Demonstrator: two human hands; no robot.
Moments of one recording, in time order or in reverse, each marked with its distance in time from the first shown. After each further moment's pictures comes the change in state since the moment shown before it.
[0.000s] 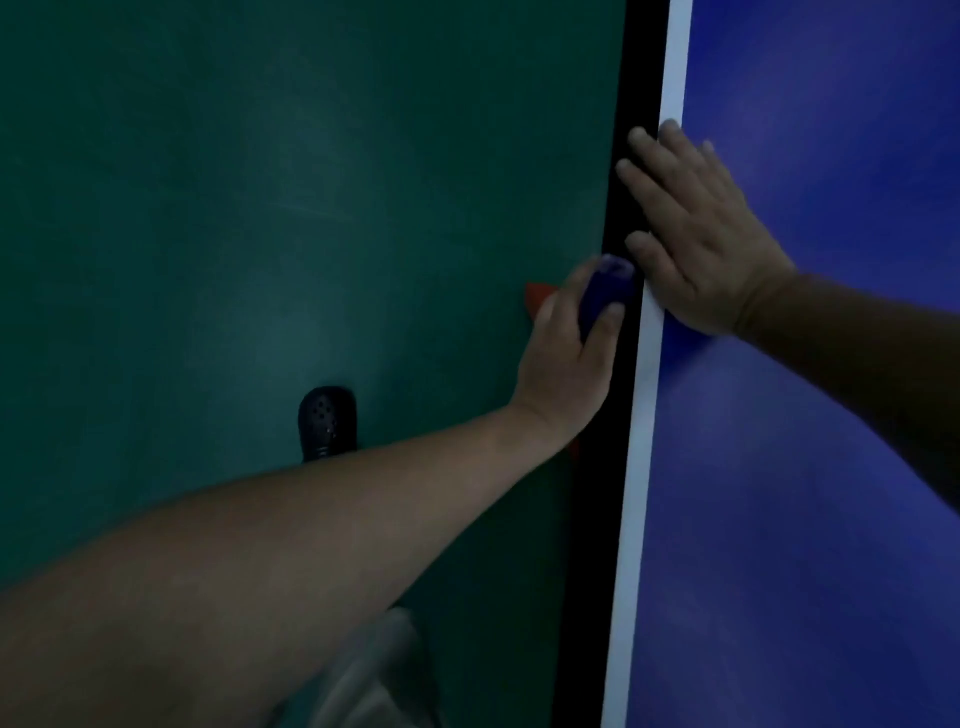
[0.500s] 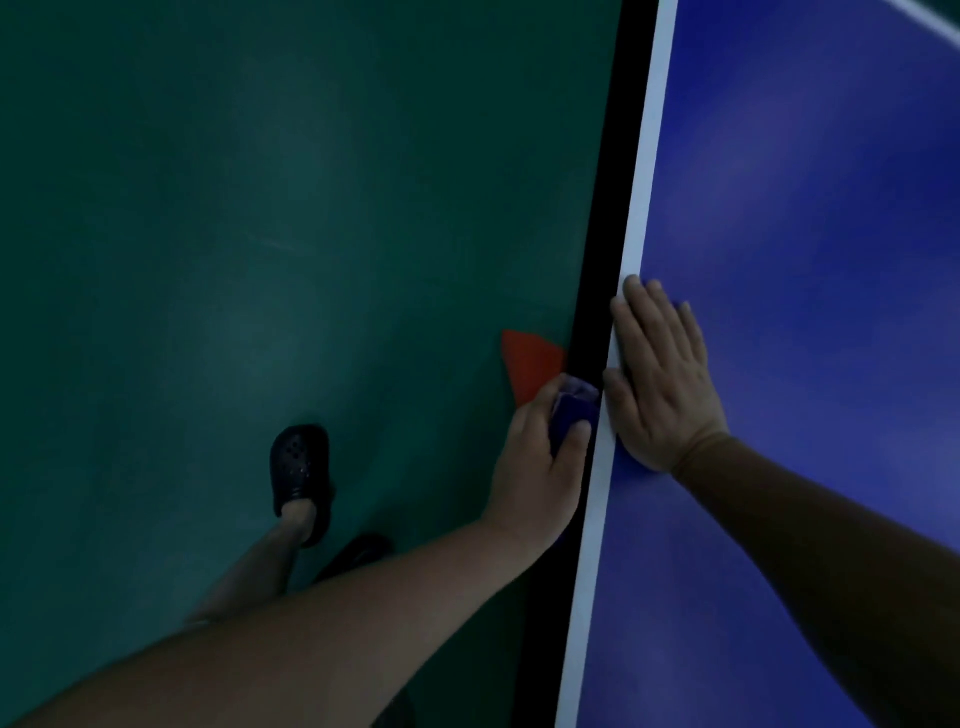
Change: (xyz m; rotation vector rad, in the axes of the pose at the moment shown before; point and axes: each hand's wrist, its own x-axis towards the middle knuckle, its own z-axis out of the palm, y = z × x) left_hand 0.012 0.017 0.003 -0.063 -0.028 -0.148; right_hand -0.006 0.000 0.004 0.060 0.097 0.131
